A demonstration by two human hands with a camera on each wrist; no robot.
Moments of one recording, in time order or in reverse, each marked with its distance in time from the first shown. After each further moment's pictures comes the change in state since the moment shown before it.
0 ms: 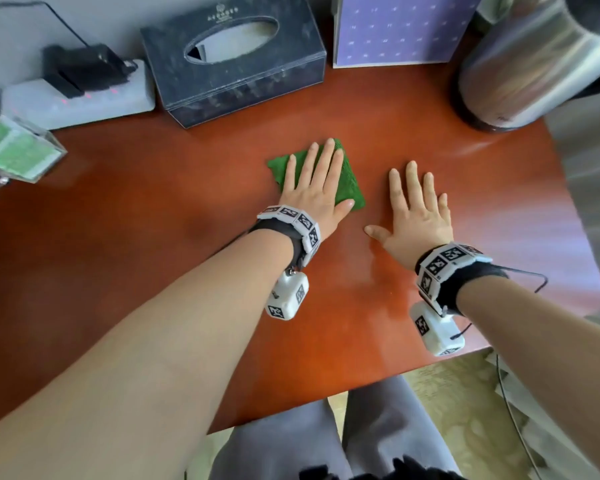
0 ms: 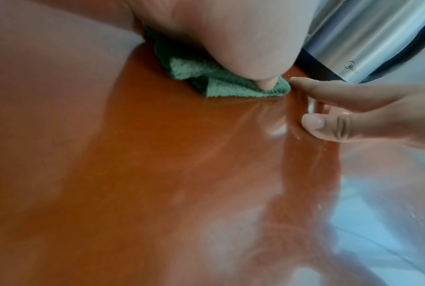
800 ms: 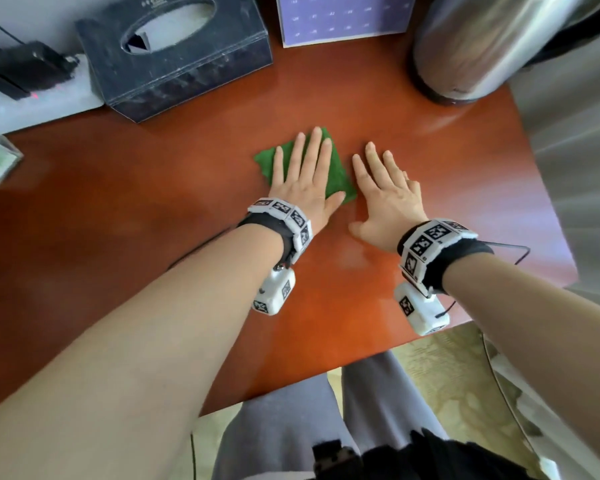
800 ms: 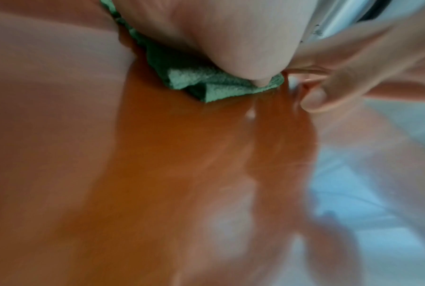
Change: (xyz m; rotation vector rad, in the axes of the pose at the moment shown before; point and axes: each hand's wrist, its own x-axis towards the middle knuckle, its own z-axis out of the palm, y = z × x) left_hand 0.006 0.056 -0.001 0.034 -0.012 0.003; right_hand -0.003 0.032 -0.017 0.152 -0.078 -0.155
